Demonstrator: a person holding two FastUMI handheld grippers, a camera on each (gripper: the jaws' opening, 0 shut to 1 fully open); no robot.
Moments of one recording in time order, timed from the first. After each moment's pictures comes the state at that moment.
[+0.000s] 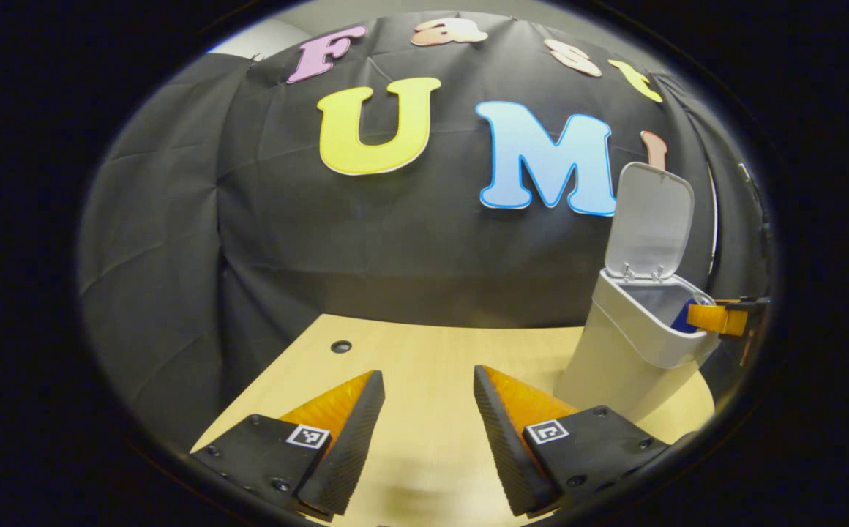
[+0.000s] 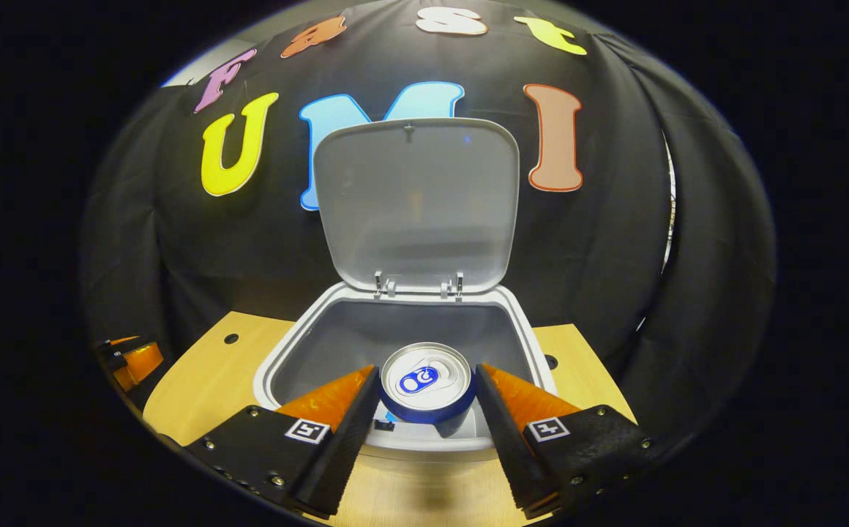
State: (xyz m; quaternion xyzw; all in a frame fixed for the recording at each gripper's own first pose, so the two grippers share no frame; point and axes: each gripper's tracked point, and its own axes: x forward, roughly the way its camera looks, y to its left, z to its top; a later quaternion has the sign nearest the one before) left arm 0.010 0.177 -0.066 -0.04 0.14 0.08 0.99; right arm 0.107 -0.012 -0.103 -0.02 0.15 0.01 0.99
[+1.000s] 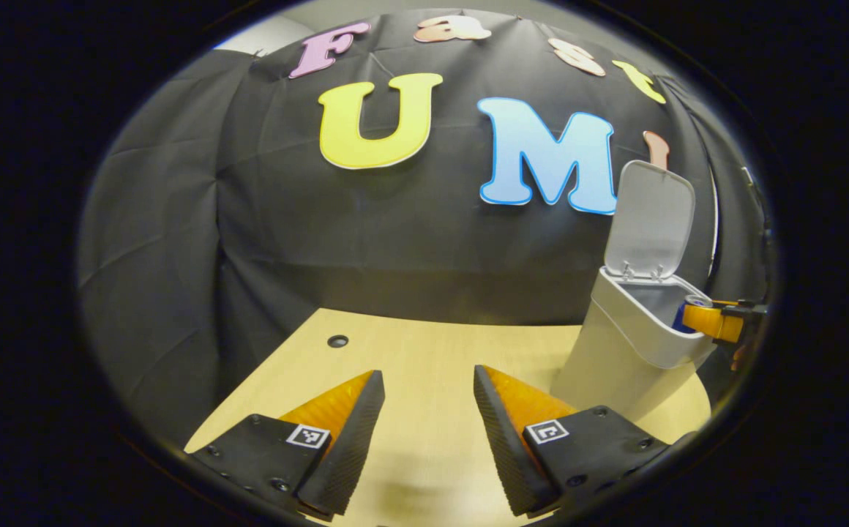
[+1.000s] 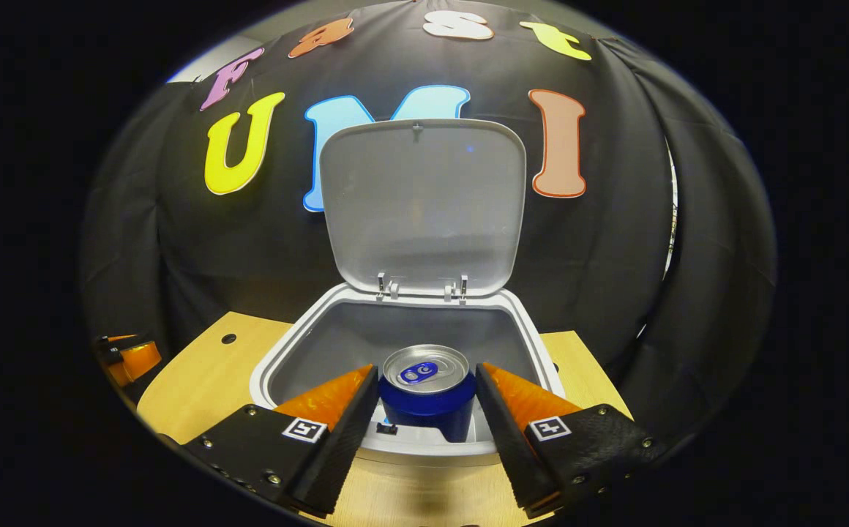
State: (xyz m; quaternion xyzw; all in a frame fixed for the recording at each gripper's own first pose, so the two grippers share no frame) left arm 0.009 0.172 -0.071 -0.05 0.14 0.08 0.99; right arm 0.109 -0.008 -0.106 -0.03 0.14 0.02 0.99
